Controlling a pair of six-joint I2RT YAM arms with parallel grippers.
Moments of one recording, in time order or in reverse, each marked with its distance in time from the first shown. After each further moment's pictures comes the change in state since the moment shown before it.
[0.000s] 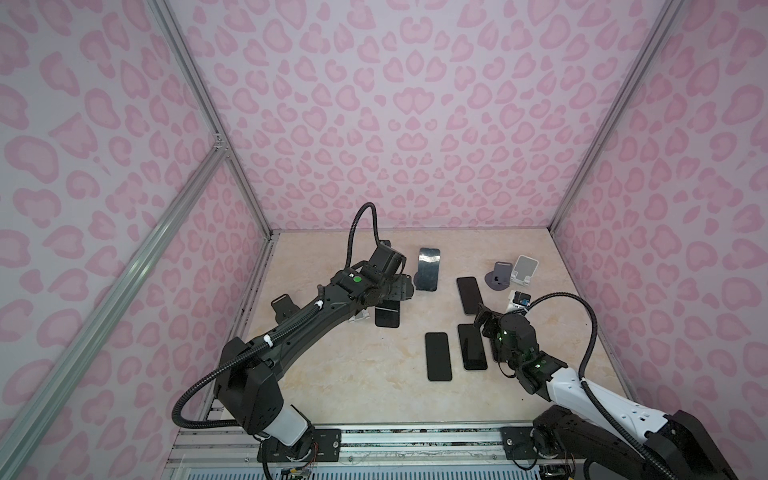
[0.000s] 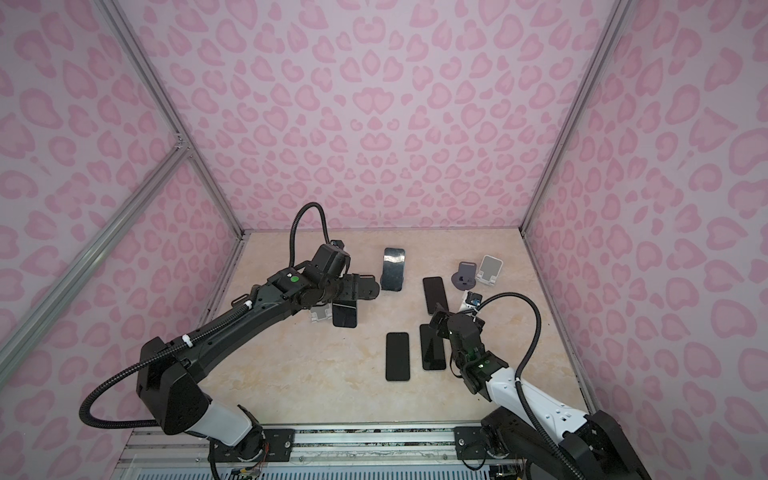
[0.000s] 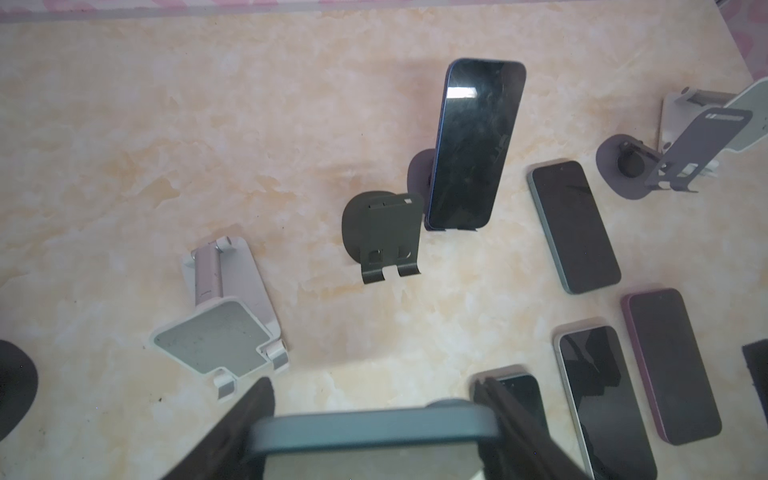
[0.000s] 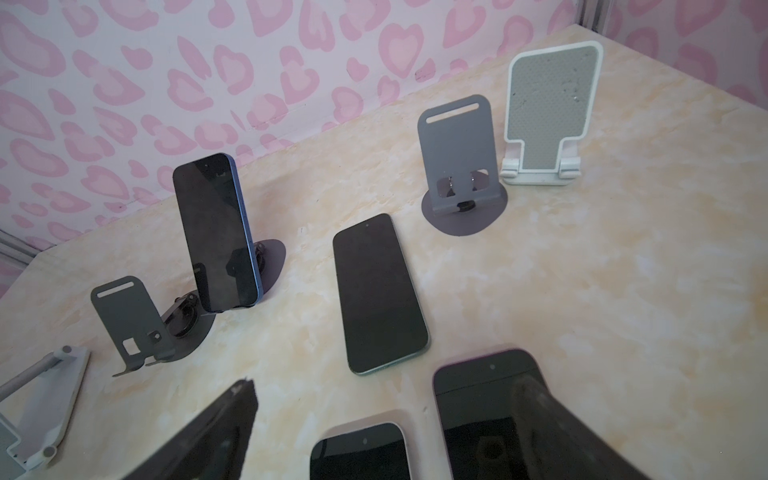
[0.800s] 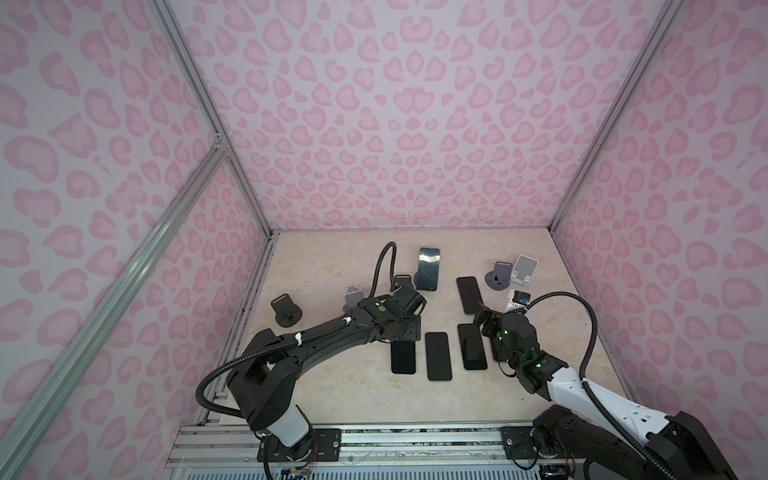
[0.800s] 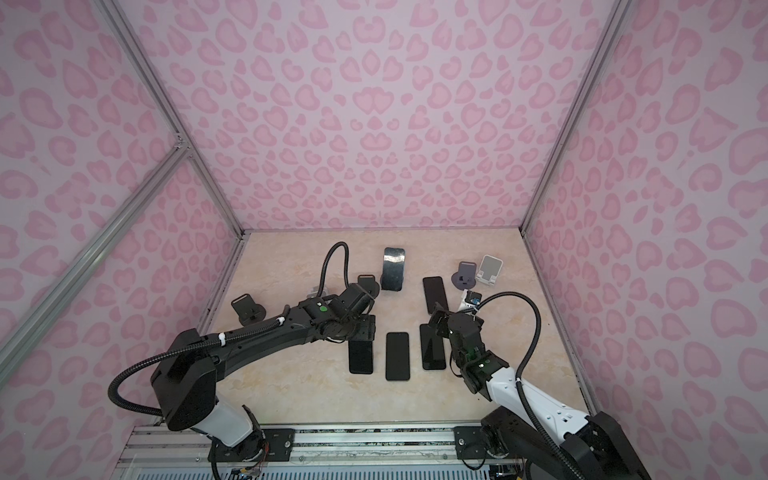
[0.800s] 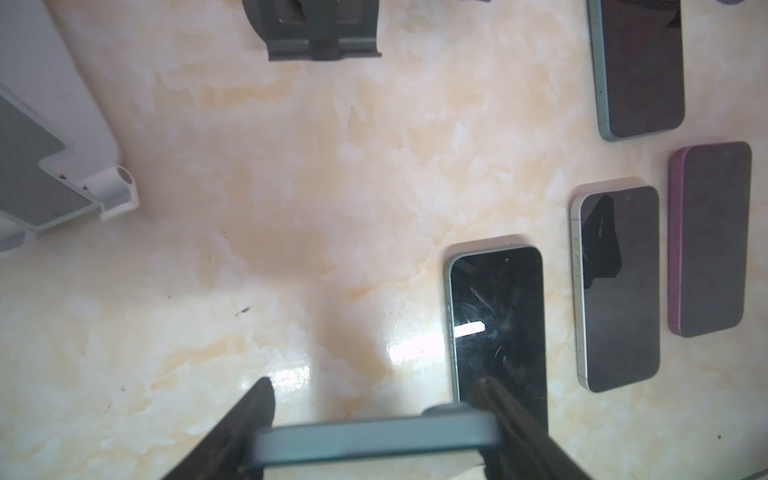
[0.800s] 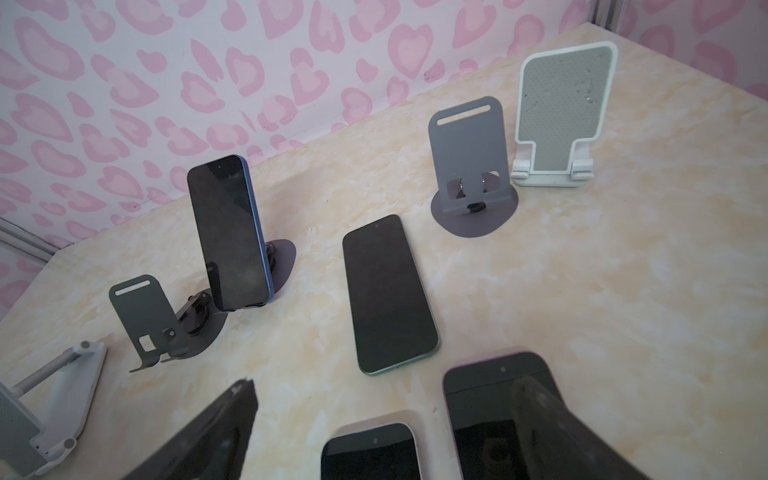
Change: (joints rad) left arm -0.171 0.069 -0.216 0.051 0.116 -0.264; right arm 0.000 -0.008 0.006 -0.002 -0.021 0.000
